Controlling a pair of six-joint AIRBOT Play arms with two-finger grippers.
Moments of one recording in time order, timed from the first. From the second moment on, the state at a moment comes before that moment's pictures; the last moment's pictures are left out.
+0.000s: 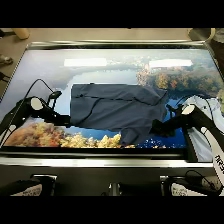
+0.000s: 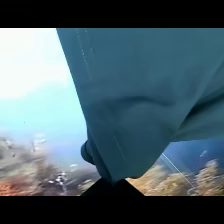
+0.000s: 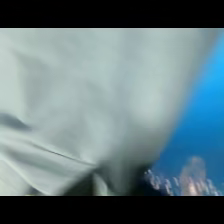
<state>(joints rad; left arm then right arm) -0.11 -1.30 0.96 1.32 -1.13 -1.48 -0.12 -1.40 0.81 -1.03 1.15 1.45</state>
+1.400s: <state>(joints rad) 0.15 -1.00 1.68 1.38 -1.25 -1.58 -0.21 -1.07 1.76 -1.29 1.47 1.56</state>
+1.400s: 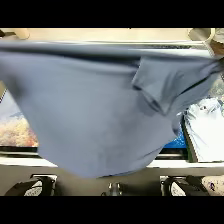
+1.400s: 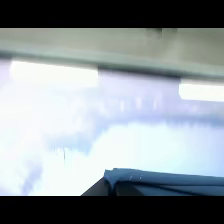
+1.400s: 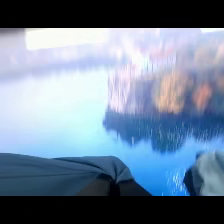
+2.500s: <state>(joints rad) 0.08 -1.78 1.58 1.32 -1.27 -1.51 -0.08 -1.75 1.58 -1.28 1.38 1.60</state>
